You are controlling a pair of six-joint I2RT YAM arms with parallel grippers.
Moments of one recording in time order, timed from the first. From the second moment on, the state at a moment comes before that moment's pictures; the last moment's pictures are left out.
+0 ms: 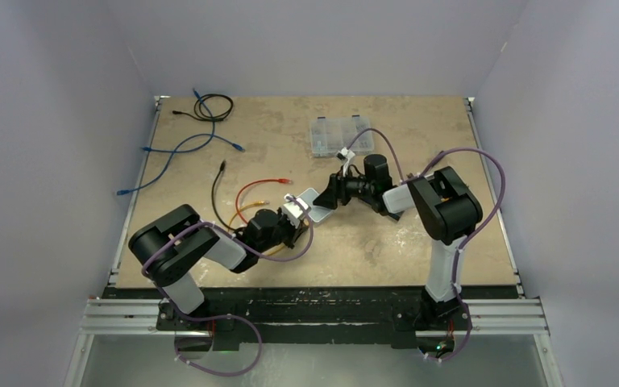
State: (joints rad) left arm -0.79 1.67 0.36 0.93 0.06 -0.03; right arm 0.39 1.98 0.85 0.65 -0.81 0.26
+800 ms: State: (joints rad) left arm -0.82 1.72 0.42 0.93 -0.01 -0.05; right arm 0.37 2.06 0.87 0.76 -0.85 0.37
